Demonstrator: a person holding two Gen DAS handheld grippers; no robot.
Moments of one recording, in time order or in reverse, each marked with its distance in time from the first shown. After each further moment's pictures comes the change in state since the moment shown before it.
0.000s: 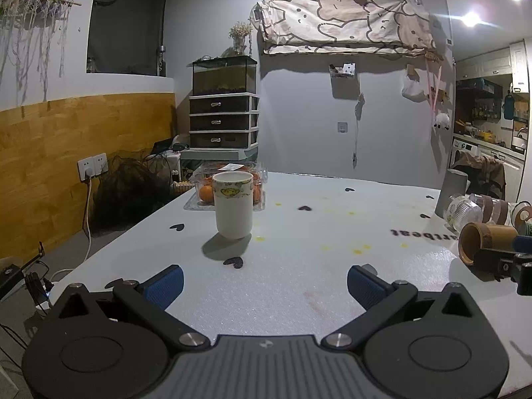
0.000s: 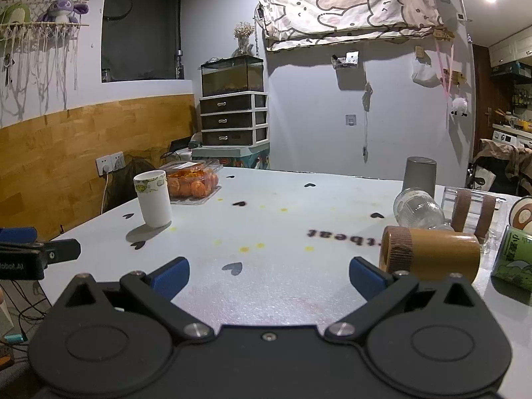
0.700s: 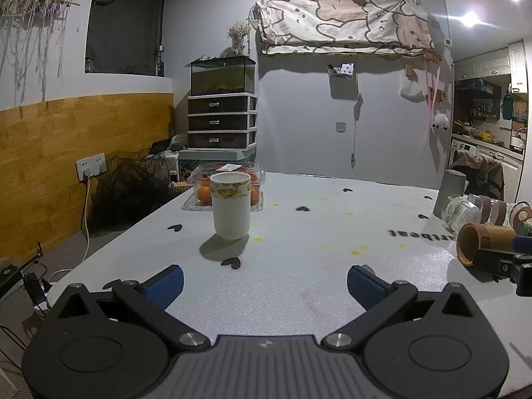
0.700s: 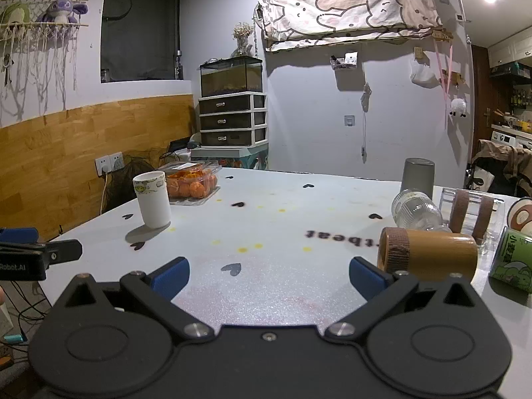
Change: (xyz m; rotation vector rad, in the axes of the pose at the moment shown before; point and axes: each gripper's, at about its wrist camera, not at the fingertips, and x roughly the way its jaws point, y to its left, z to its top) left arm -0.001 -0.002 0.000 0.002 -0.001 -0.003; right arm -0.001 0.000 0.001 0.001 0.002 -0.004
